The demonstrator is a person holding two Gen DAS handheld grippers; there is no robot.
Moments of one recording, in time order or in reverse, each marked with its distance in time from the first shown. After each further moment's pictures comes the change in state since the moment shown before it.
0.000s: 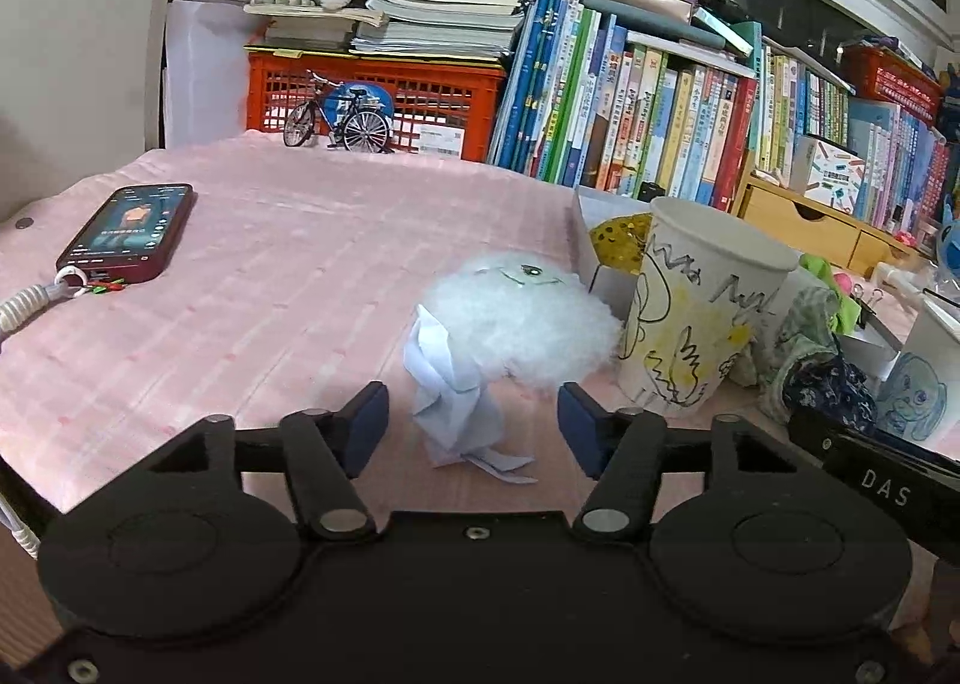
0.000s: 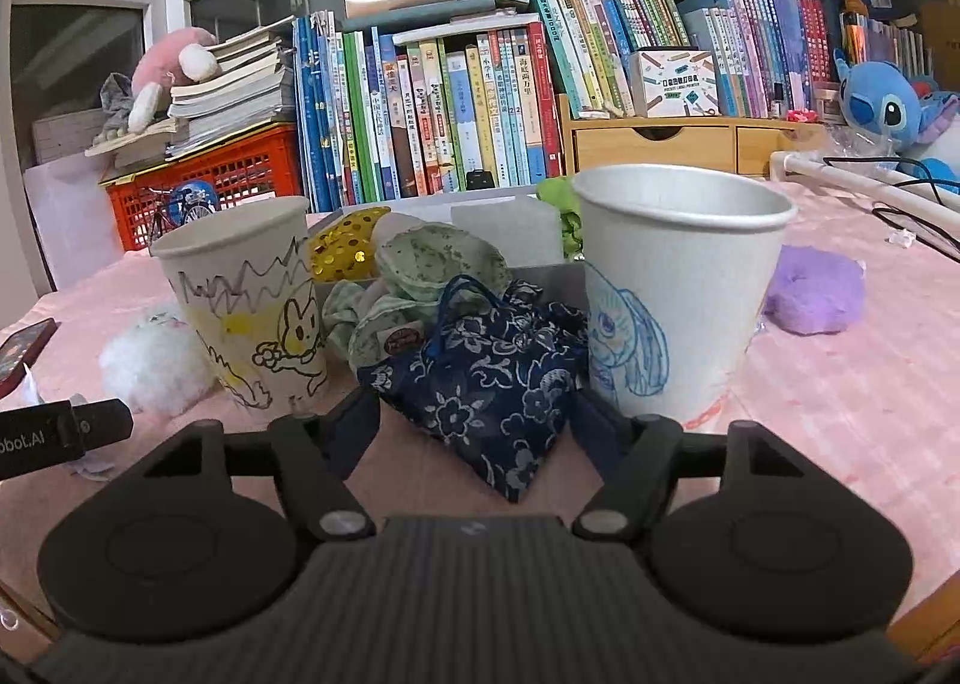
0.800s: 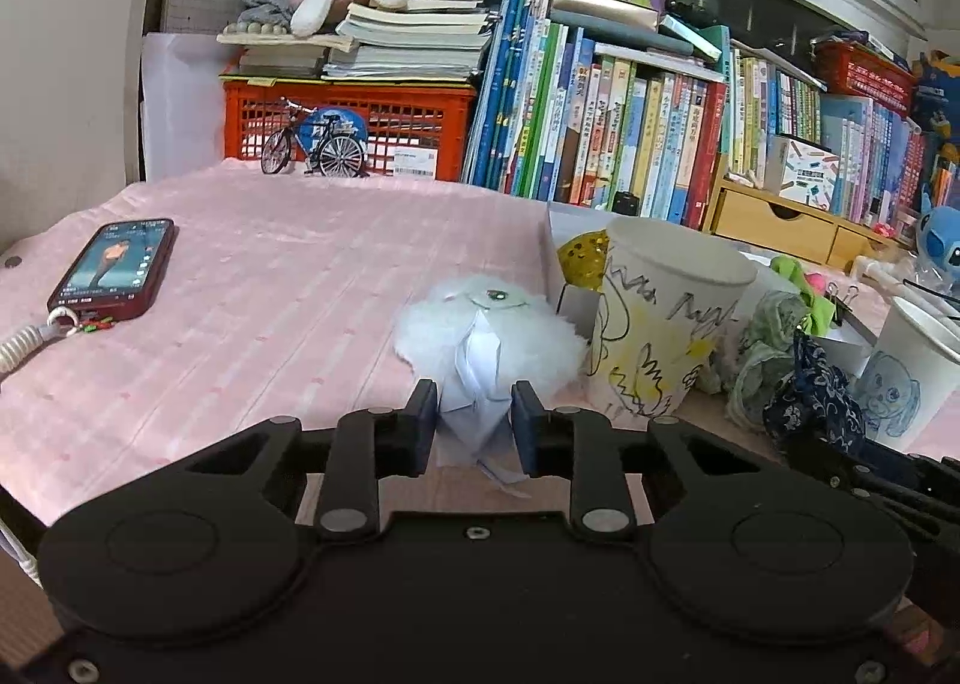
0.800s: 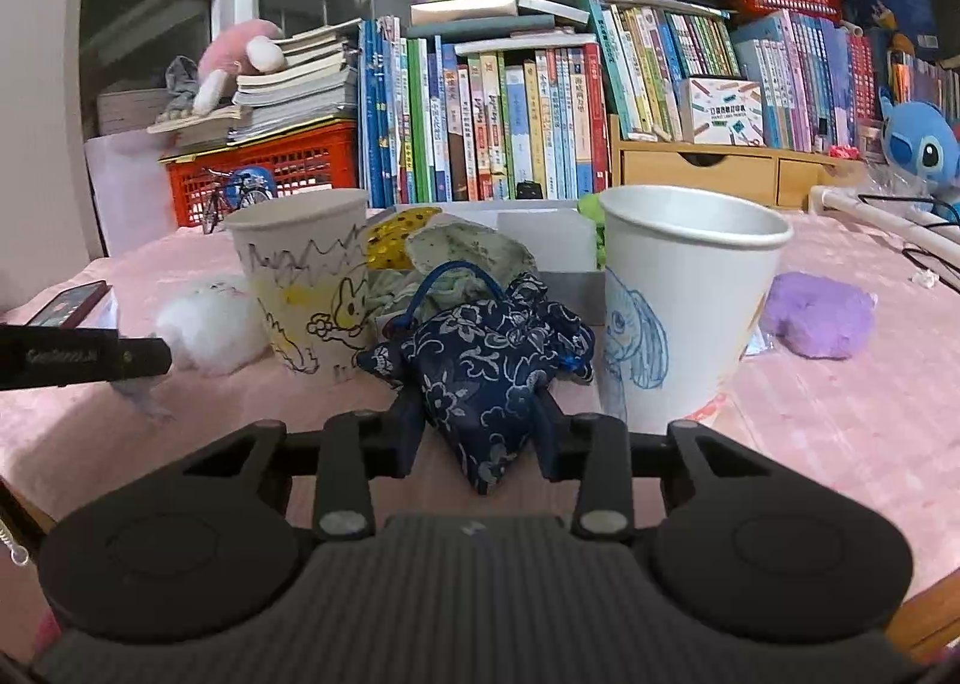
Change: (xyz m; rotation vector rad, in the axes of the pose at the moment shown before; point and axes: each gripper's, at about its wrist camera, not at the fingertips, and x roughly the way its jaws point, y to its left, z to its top) left arm -0.013 -0.009 0.006 0.053 -0.032 -0.030; right arm -0.025 -0.004 -0.005 -0.099 -0.028 0.103
